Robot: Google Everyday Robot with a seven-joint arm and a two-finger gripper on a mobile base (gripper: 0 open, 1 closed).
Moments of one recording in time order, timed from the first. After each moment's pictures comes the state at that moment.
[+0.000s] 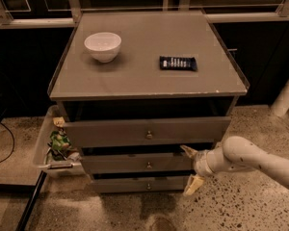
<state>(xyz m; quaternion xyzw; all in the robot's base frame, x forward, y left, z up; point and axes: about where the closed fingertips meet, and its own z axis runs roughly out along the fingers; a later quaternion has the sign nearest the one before) 0.536 -0.179 0.466 -0.66 0.67 0.14 0.31</state>
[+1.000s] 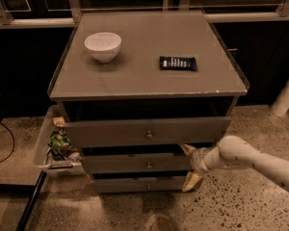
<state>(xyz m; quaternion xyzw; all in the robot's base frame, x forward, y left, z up) 0.561 -0.178 0.451 -0.69 0.64 0.11 0.33</state>
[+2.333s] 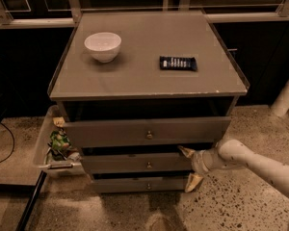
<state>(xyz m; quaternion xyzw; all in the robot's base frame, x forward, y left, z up) 0.578 -0.193 0.402 -0.71 0.61 0.11 0.32</state>
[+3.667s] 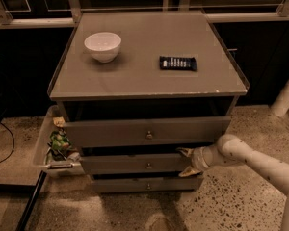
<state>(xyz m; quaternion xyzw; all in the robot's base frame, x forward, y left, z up) 0.593 -0.198 0.395 -0.72 0.60 0.11 0.33</state>
